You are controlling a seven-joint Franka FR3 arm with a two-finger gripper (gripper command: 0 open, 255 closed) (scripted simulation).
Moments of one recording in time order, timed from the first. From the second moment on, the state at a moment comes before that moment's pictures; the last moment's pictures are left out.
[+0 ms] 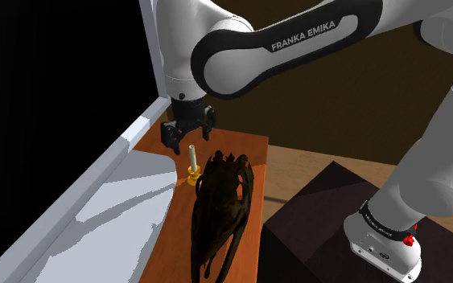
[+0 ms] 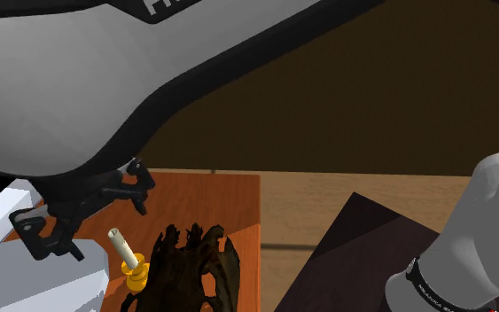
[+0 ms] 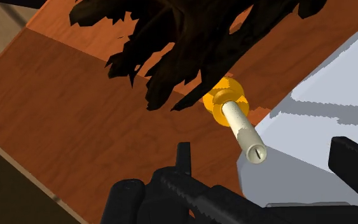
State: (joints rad) arm 0.12 0.13 0.63 -1.85 -0.11 1.98 0.77
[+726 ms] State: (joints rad) arm 0.12 0.15 0.63 -1.89 -0.12 2.04 0.79
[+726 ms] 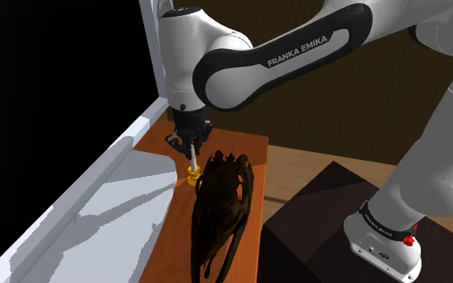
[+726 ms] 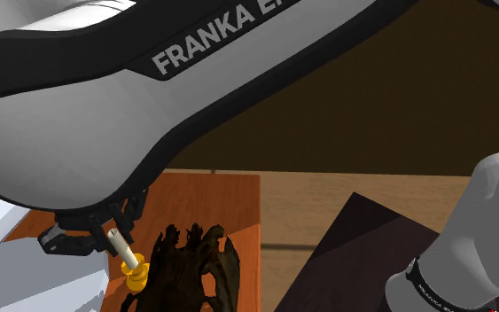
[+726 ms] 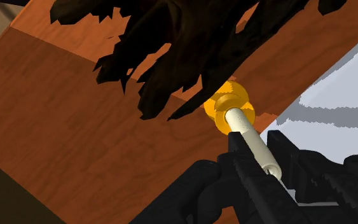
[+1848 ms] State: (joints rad) arm 0.12 0.11 0.64 -1.76 -0.09 1.88 0.76
